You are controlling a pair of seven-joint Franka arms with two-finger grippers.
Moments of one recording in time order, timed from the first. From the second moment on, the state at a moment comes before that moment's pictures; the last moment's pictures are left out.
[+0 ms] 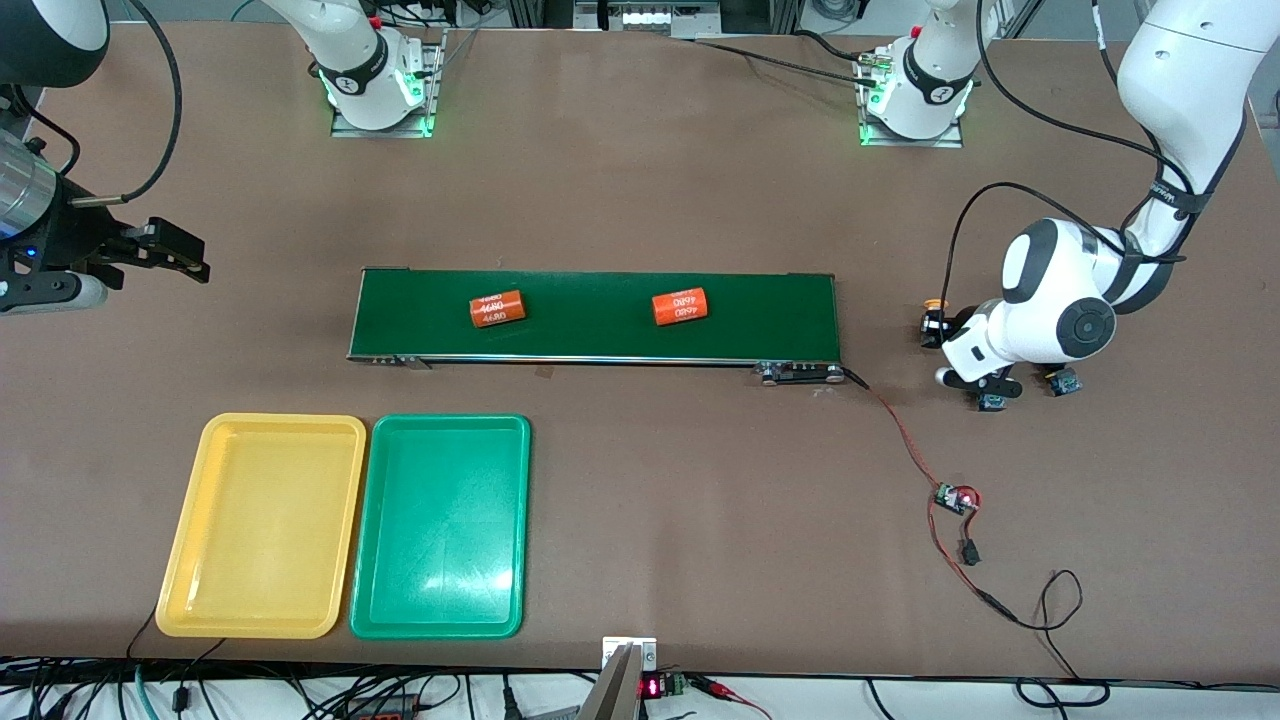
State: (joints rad) left arm 0.49 0.49 -0.52 -2.11 0.19 2.20 -0.01; right arm 0.05 0.08 -0.02 -1.58 0.00 1.63 -0.06
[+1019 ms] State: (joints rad) left arm 0.25 0.53 -0.79 -1.83 0.19 1.95 -0.43; right arm 0.06 0.08 -0.01 -1.58 0.00 1.63 -0.06
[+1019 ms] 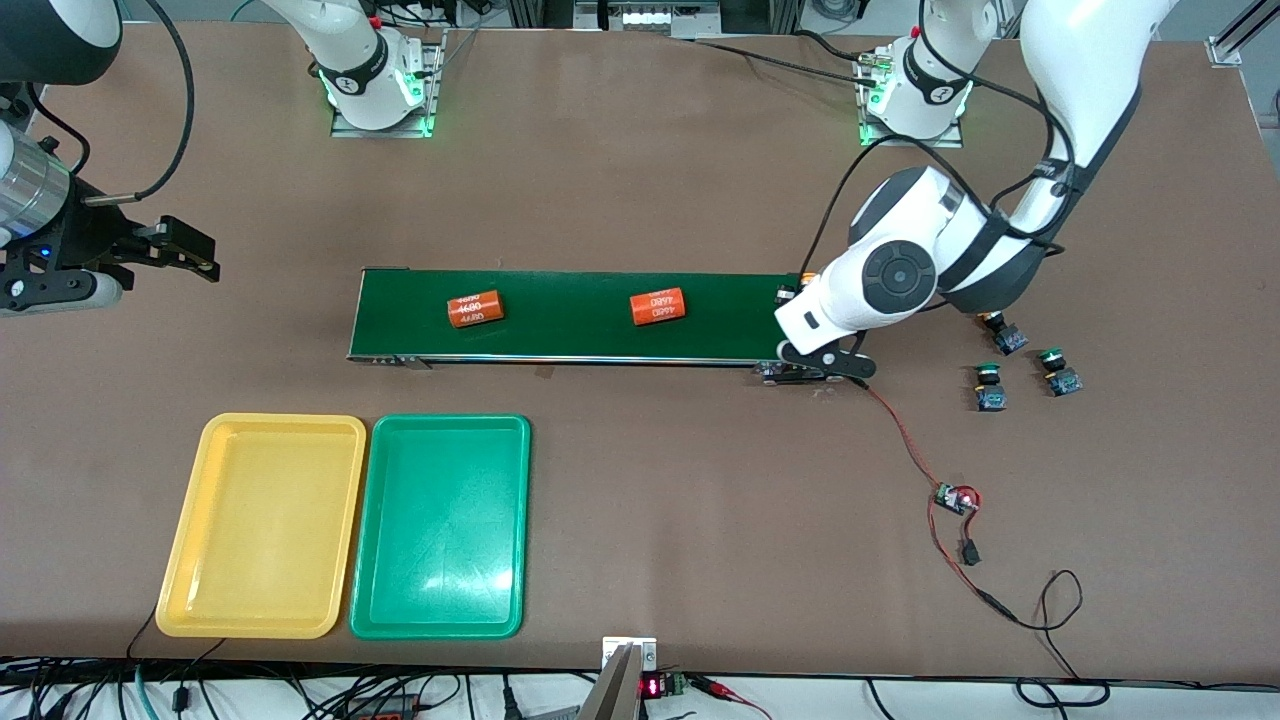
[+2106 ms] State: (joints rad) left arm 0.28 0.61 -0.75 -1.77 0.19 2.04 -0.50; right arm 0.06 0.15 -0.01 -1.58 0.00 1.56 -0.13
